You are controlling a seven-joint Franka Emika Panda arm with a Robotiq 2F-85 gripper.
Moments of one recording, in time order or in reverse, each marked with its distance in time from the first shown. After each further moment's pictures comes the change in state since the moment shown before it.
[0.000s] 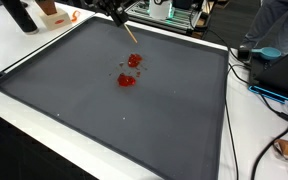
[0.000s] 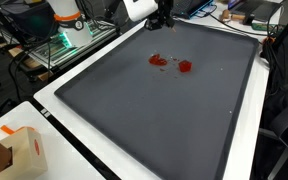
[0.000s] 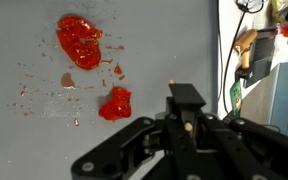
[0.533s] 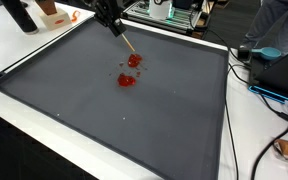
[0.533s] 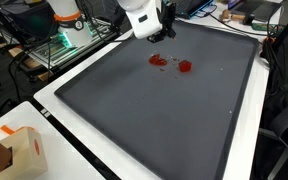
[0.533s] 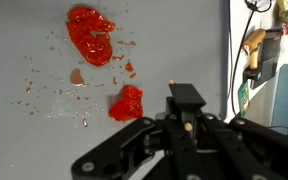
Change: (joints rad) arm -0.034 0.100 0.025 0.055 0.018 0.000 -0.045
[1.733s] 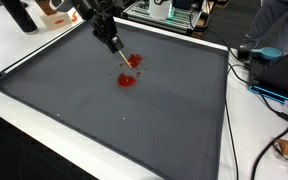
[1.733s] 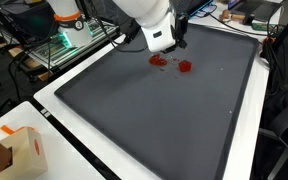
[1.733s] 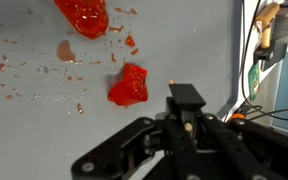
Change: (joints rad) arm -0.012 0.130 0.061 0.090 0.074 0.102 0.001
